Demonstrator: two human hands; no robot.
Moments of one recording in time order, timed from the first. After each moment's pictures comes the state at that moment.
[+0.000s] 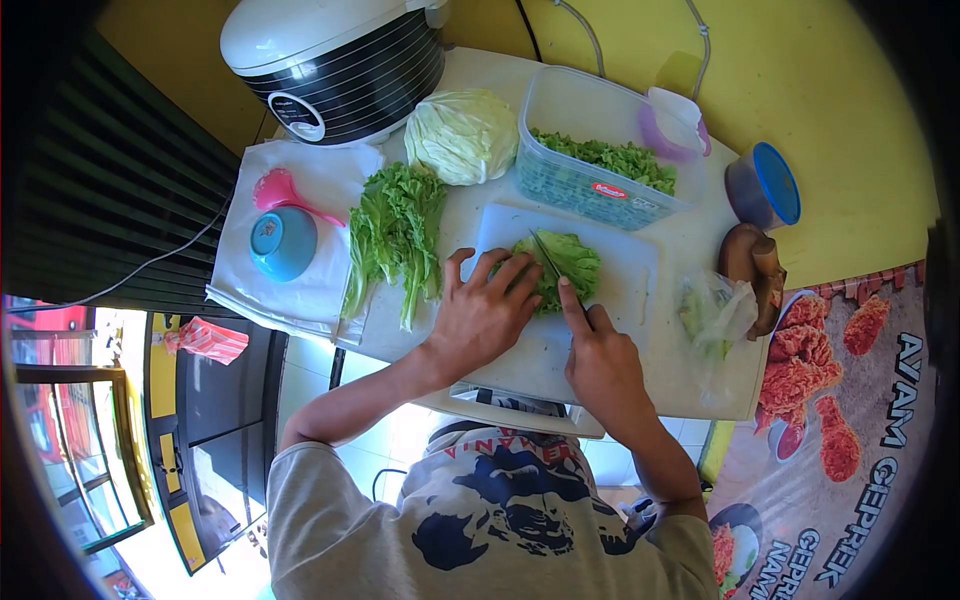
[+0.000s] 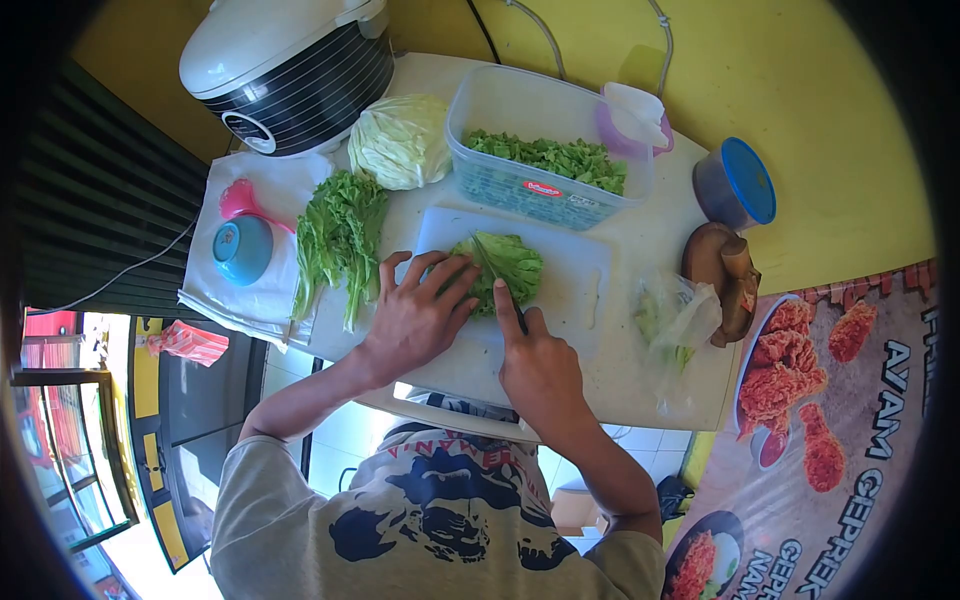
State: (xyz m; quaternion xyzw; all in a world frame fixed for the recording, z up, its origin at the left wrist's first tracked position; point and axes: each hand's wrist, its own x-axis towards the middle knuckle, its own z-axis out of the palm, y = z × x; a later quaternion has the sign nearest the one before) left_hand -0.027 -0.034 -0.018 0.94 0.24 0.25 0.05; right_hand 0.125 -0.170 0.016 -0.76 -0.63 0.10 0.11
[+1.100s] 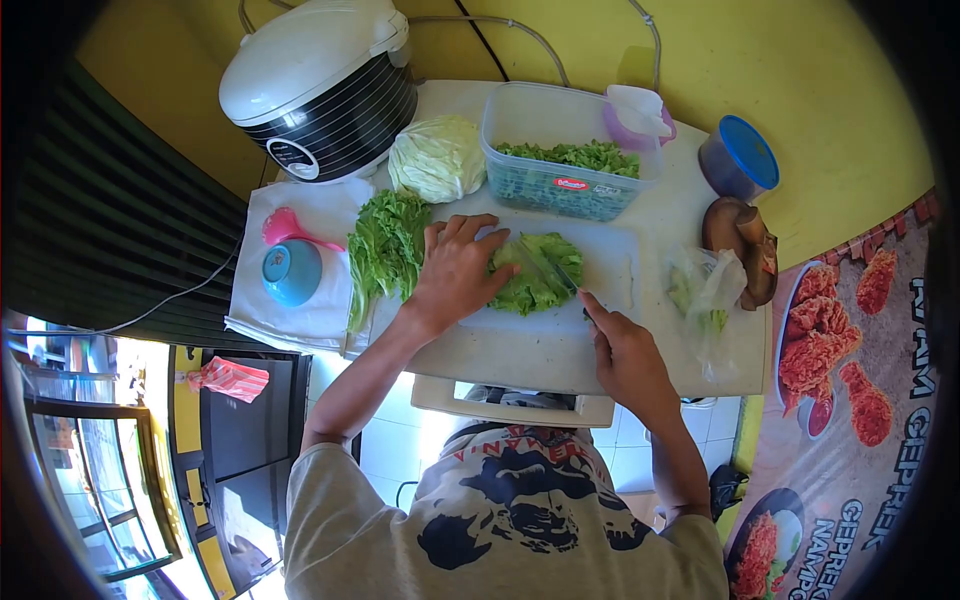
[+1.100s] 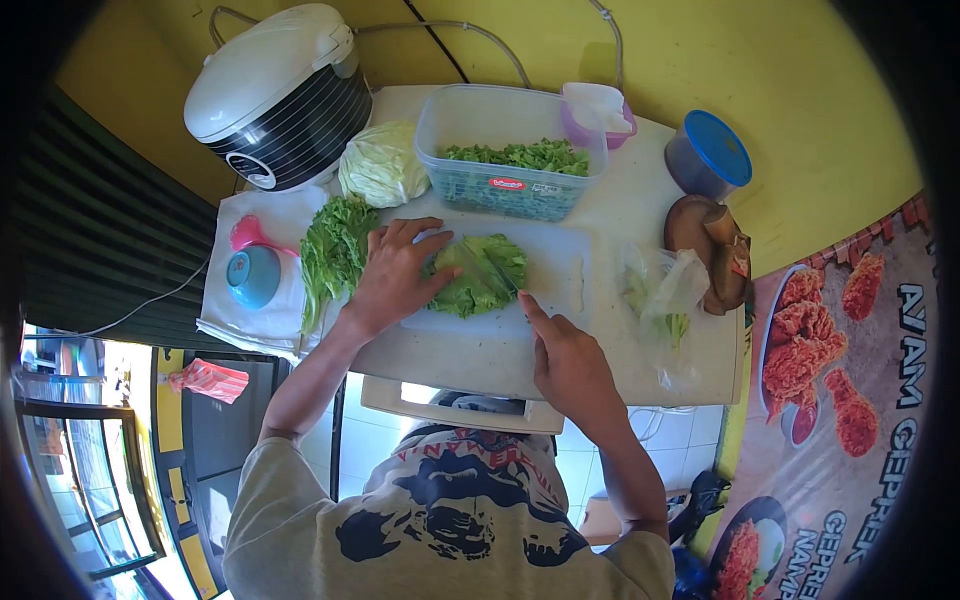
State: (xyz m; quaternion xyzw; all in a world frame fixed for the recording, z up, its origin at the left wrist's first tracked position) left_hand -0.016 0.014 0.001 0.94 0.26 0.19 0.13; right_hand 0.156 -0.215 0.009 -0.74 -0.59 0.15 0.30
